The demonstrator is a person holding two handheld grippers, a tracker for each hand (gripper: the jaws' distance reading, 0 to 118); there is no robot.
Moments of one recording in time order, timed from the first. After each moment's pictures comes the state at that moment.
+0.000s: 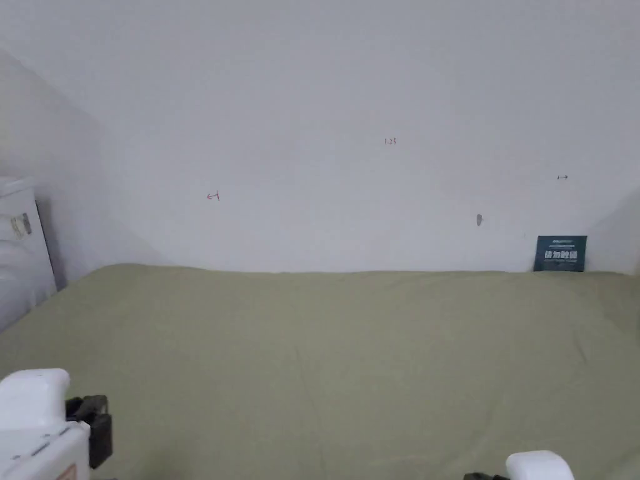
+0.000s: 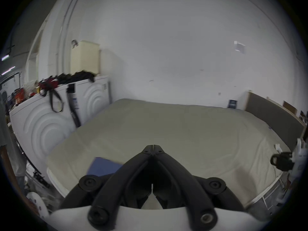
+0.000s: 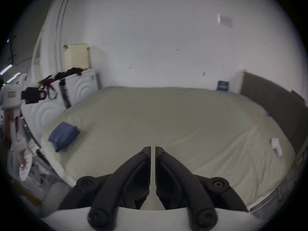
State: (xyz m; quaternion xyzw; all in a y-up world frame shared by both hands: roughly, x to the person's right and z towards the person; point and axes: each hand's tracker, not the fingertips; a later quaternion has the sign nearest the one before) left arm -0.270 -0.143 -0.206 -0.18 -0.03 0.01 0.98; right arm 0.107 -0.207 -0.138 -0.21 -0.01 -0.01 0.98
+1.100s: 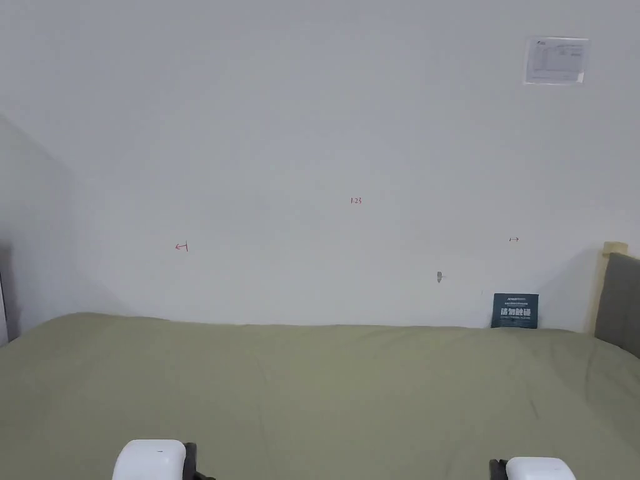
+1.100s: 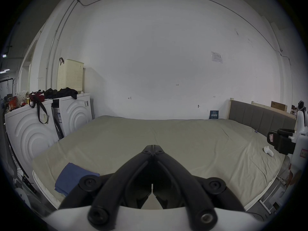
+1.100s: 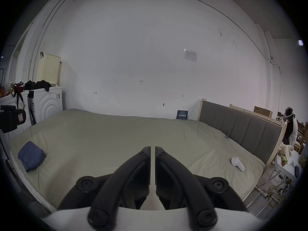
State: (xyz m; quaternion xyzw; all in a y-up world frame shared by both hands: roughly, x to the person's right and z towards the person) left arm -0.173 -0.153 -0.176 -0.10 -0.08 0.00 0.99; right arm 0.115 -0.164 -0.124 -0.10 -0.16 0.04 0.98
